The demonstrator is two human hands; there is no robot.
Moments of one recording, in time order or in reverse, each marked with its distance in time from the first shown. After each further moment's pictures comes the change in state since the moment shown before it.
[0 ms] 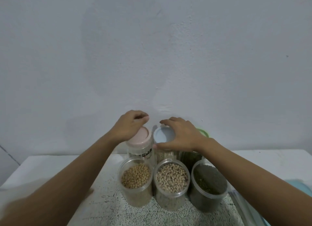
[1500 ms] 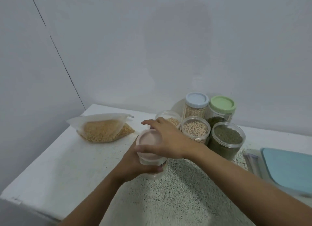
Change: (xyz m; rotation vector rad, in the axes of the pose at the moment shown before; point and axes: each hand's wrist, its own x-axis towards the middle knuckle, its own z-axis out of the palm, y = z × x) left_hand -0.297 -0.037 0.051 -0.483 0.073 -0.154; right_hand -0.138 -0.168 0.039 0.325 -0.245 -0.262
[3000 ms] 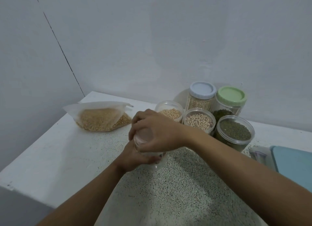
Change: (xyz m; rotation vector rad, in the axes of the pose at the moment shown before) left_hand 0.020 -0.023 0.014 -0.175 -0.024 0.097; right_hand 0.019 -0.003 -0.006 -0.143 -0.162 -0.354
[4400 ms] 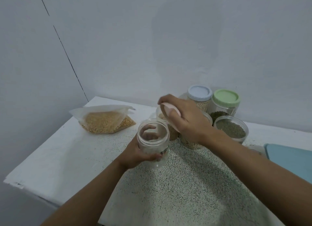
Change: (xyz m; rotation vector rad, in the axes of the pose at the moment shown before) left_hand 0.000 -0.015 -0.011 0.102 0.015 -0.065; right_hand -0.049 0.013 -0.018 0.201 0.581 0.083
